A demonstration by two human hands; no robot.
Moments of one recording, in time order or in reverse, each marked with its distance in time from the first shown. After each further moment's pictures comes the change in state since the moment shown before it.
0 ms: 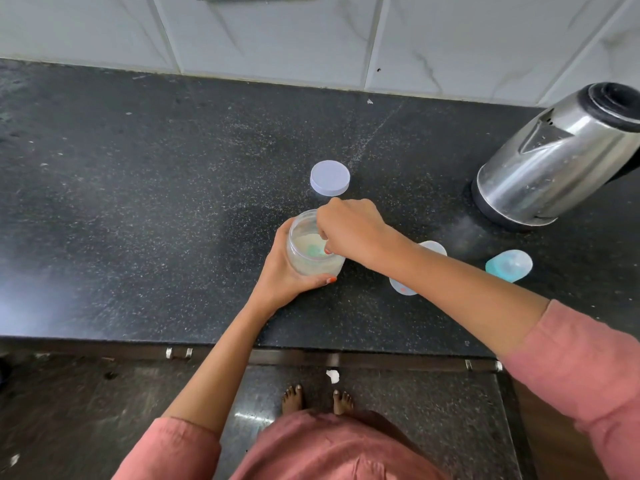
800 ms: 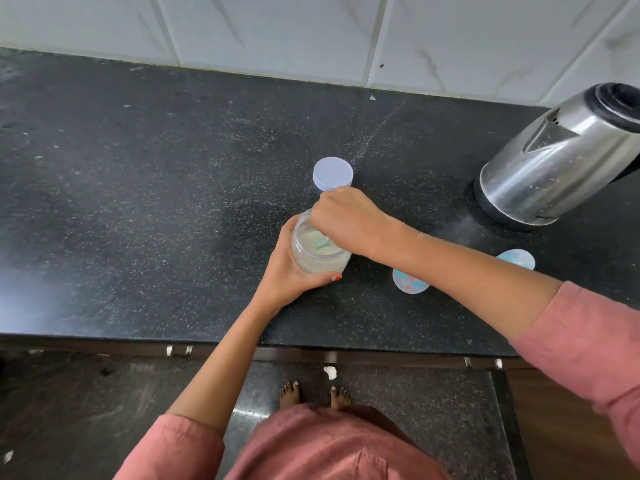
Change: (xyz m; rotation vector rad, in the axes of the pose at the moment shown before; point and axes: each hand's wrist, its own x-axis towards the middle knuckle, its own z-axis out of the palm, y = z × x) left_hand -0.002 0.007 0.000 -0.035 0.001 -0.015; right_hand 0.008 -0.003 -0.006 -0.347 0.077 -0.297
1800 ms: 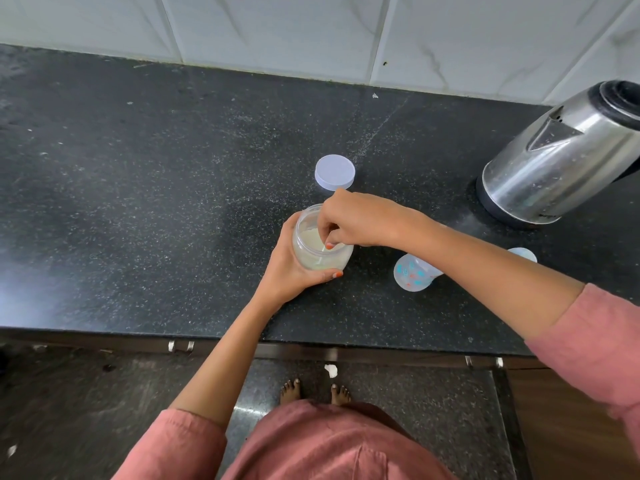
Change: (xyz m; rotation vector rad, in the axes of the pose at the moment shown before) left_hand 0.000 -0.001 0.000 0.017 -0.010 0.016; right_hand -0.006 0.014 0.001 0.537 -0.161 0.041
